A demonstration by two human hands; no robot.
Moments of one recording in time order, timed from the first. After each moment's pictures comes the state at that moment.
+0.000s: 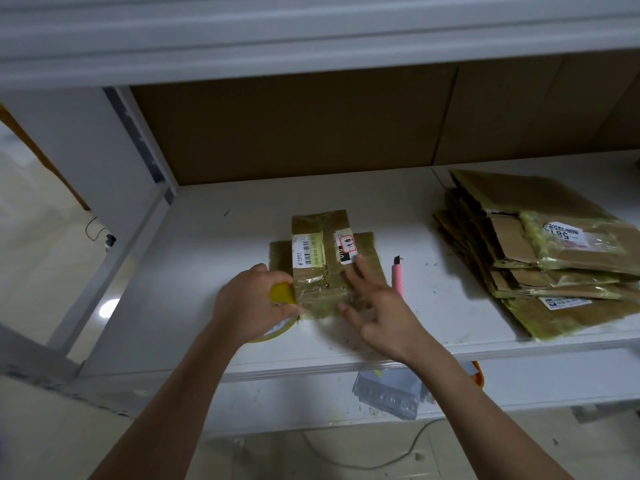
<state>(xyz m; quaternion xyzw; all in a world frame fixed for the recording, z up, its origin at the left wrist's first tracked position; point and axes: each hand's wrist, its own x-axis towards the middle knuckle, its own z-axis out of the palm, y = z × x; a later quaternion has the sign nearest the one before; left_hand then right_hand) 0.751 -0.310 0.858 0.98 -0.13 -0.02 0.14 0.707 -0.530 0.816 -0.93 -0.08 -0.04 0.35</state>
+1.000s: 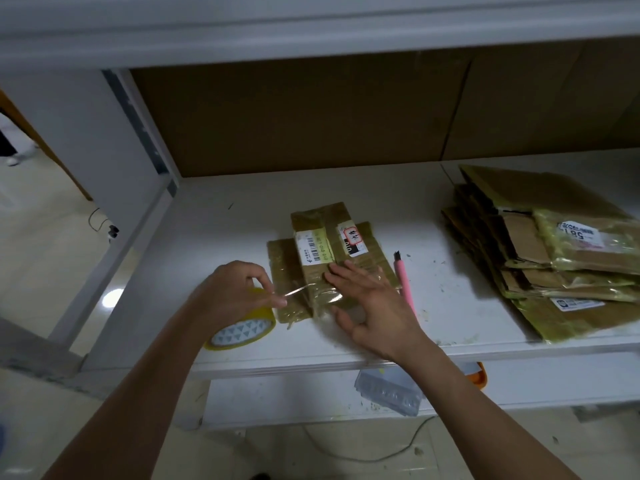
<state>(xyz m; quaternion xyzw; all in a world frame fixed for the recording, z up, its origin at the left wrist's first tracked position) 0.772 -0.271 0.860 0.96 -0.06 -0.13 0.25 0.722 -0.521 0.797 -0.94 -0.18 -0.08 0.29</state>
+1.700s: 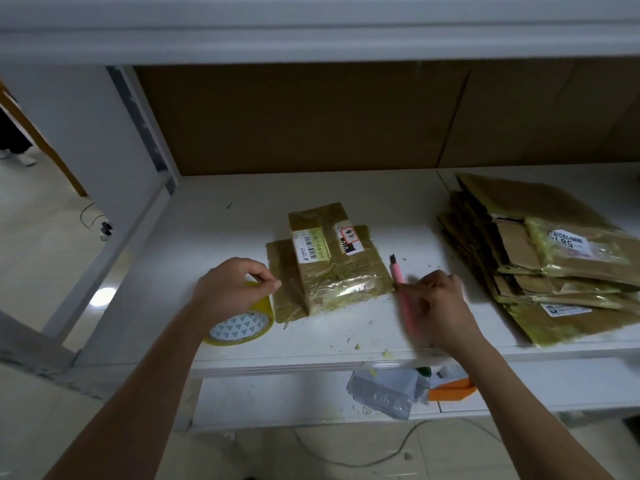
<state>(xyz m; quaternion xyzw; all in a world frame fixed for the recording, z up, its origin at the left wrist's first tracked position) 0.777 -0.272 0.845 0.96 -0.07 -0.05 0.27 0.717 -0.605 0.778 -0.97 0.00 -0.16 0.19</state>
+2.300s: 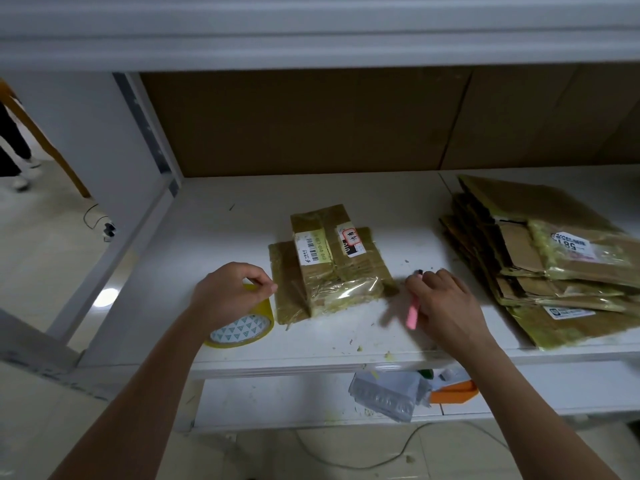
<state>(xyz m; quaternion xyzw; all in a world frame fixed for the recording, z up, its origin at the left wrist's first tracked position) 0.771 -0.266 0.845 0.96 -0.08 -0.03 0.27 0.712 -0.608 0.796 -0.98 -0.08 -0.16 0.00</state>
